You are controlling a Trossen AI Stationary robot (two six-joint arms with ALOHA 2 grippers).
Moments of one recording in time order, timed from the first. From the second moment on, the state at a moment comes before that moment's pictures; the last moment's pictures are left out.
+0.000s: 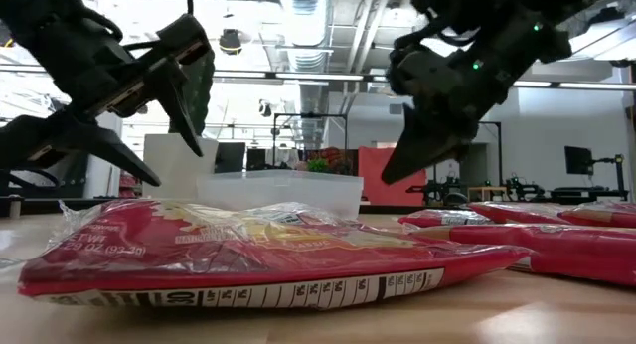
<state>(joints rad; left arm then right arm) -0.51 1.45 0.65 -0.08 -0.59 -2.06 0.20 1.63 0.78 0.04 0.29 0.61</state>
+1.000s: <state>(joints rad) -0.49 1.76 0.66 0.28 -0.61 -2.12 0.23 2.02 1.17 0.03 0.12 0.38</state>
